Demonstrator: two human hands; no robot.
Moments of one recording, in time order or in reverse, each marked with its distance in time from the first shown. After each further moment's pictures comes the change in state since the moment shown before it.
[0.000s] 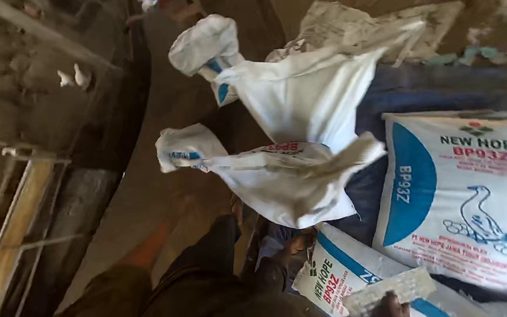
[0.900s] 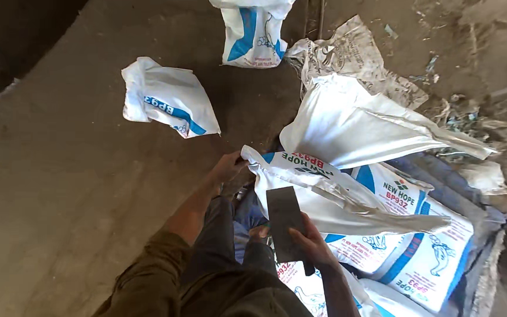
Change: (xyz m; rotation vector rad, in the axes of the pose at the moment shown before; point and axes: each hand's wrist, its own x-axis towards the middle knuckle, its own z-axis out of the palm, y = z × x) left_hand 0.150 0.031 -0.016 -0.391 -0.326 0.525; right_hand -0.013 0.092 0.329 -0.935 -0.799 0.381
